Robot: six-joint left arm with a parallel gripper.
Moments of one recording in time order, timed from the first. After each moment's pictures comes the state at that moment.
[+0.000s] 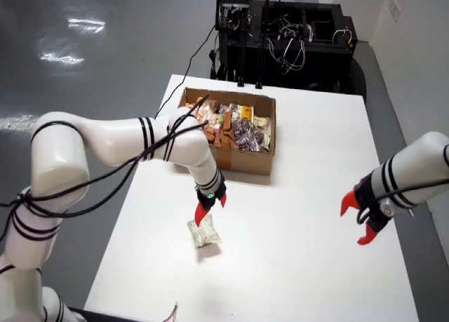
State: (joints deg) arm -53.8 36.7 69.0 0.8 55.4 -1.9
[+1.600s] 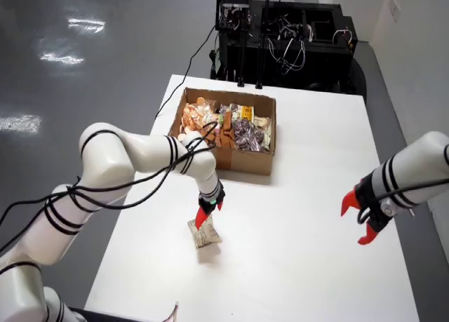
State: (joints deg) arm -47.2 53.9 64.8 3.7 45.4 -3.1
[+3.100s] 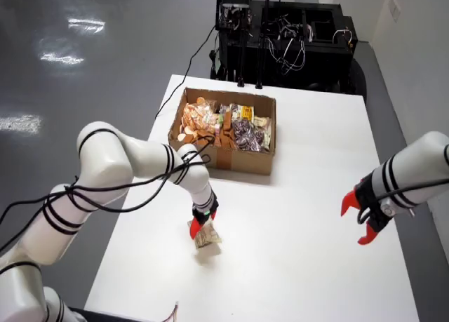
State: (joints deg) arm -47.3 53.0 73.8 5.4 38.4 -5.9
